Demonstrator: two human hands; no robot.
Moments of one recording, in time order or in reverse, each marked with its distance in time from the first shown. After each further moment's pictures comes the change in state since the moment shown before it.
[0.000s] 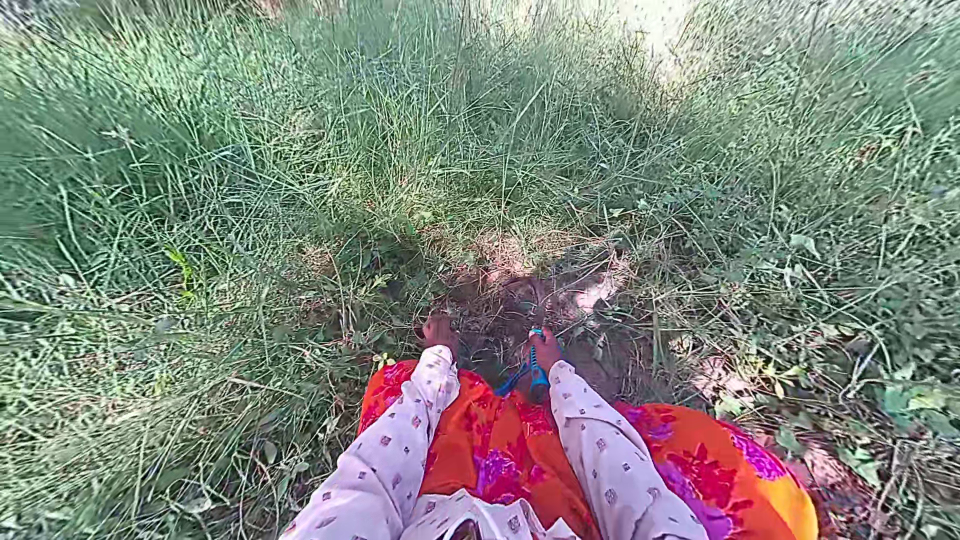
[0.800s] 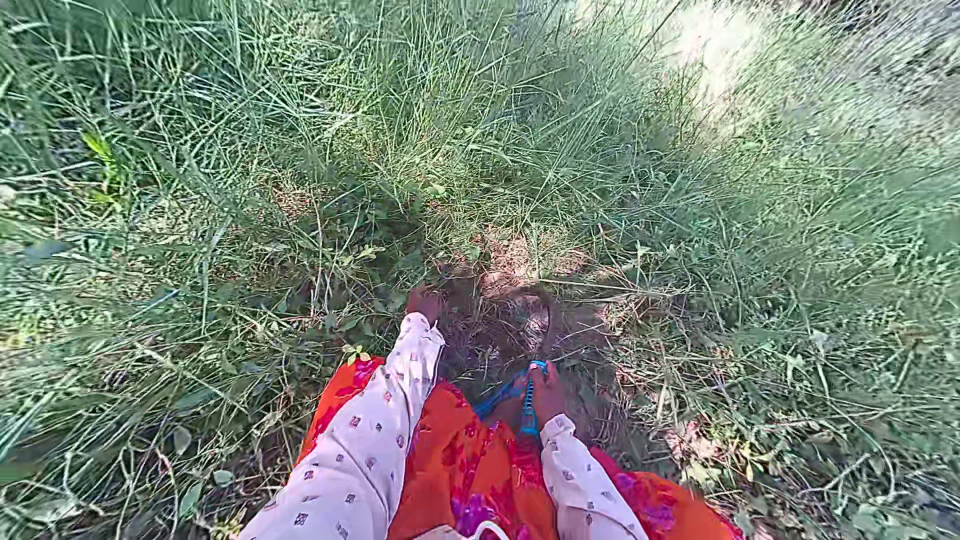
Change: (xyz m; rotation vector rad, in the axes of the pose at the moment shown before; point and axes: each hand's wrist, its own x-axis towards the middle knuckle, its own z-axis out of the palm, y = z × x) left_hand 0.090 -0.017 -0.013 -0.789 0.052 -0.163; right_hand -0.032 -0.010 0.005 0.020 0.158 -0.032
